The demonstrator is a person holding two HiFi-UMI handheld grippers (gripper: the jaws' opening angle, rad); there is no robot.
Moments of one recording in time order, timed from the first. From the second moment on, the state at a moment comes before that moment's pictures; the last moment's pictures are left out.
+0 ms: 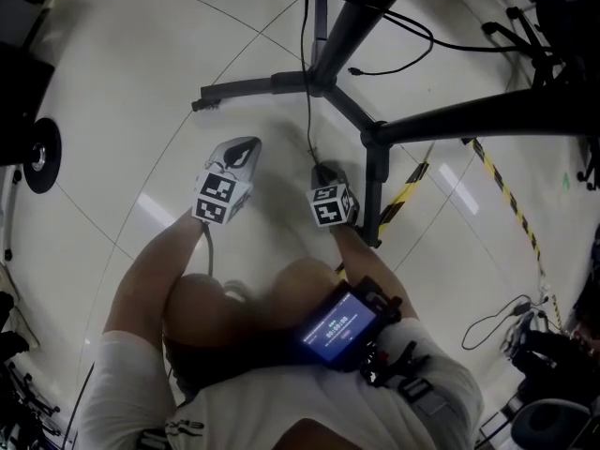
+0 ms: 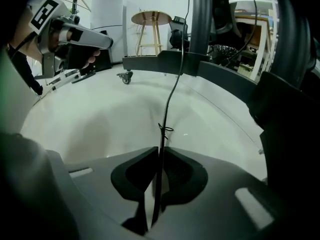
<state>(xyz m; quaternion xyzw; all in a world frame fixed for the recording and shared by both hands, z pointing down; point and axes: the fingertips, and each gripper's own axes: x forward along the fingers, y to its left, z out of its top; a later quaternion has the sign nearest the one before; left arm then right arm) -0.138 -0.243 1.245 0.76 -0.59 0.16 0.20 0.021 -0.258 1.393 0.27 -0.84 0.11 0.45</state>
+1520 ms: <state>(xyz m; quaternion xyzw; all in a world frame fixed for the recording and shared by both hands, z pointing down) -0.156 -0.248 1.187 0.77 -0.60 0.15 0.16 -0.055 -0.232 1.218 0.19 -0.92 0.07 0.35</state>
